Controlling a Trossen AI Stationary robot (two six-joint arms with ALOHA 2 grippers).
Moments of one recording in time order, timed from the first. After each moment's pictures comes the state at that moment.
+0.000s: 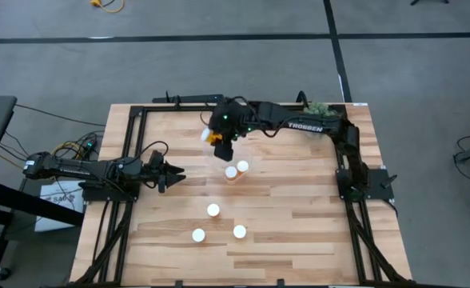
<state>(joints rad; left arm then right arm) -0.05 0.32 0.02 0.06 -0.16 -0.79 -0.19 2.05 2.03 -0.80 -0.09 -0.06</state>
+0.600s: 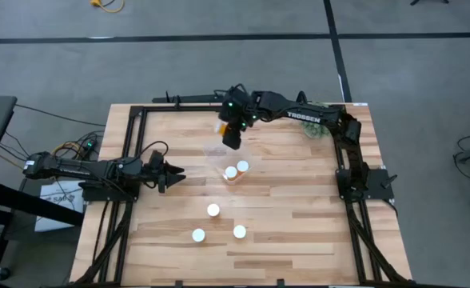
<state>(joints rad) -0.05 0.32 0.02 0.06 -0.16 -0.79 -0.32 2.05 1.92 -0.84 -0.20 -0.05</state>
